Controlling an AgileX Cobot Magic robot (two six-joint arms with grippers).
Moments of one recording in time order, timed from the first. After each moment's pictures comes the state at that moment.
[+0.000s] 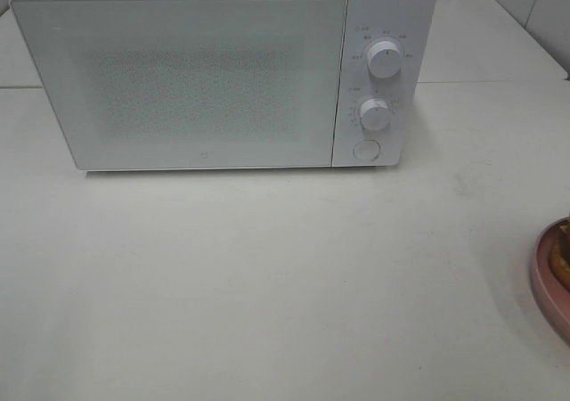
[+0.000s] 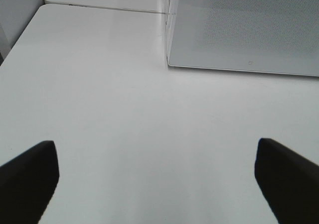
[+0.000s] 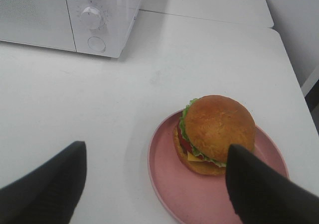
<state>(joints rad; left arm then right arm) 0.05 -0.01 -0.52 -0.11 1.07 0.02 0.14 0.00 -0.50 -0.06 0.99 0.07</state>
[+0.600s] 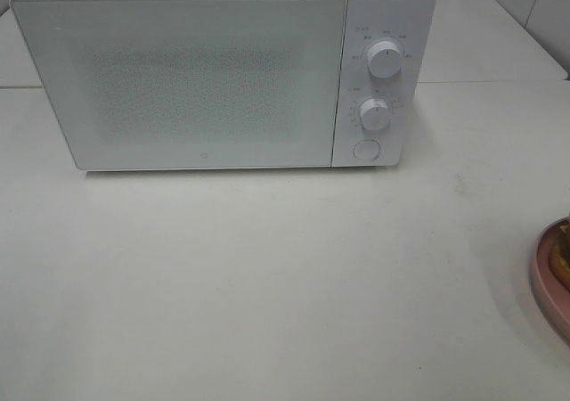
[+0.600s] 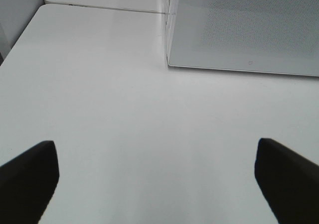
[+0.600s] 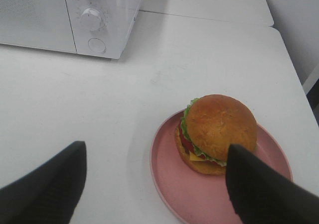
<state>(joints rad) 0.05 -0.01 -0.52 -0.11 1.07 0.02 0.14 0.00 -0.50 -0.06 0.99 0.08</state>
